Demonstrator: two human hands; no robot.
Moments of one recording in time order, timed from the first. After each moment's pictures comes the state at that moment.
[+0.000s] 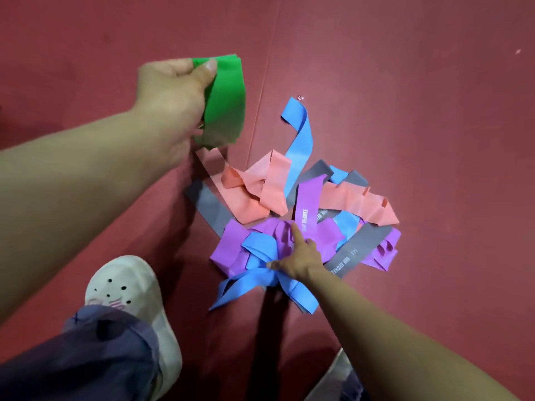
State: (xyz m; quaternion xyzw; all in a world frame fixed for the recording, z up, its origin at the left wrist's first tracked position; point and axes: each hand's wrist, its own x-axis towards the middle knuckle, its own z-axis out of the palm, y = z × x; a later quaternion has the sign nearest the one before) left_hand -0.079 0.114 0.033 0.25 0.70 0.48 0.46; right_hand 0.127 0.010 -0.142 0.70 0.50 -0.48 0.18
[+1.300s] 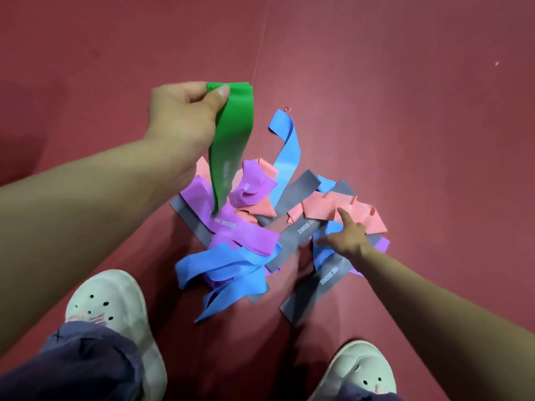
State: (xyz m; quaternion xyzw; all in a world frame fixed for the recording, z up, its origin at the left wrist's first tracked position) left_hand -0.047 0.112 0.029 0.32 0.70 0.46 0.44; right_hand 0.219 0.076 -0.132 0.78 0.43 -0.45 0.06
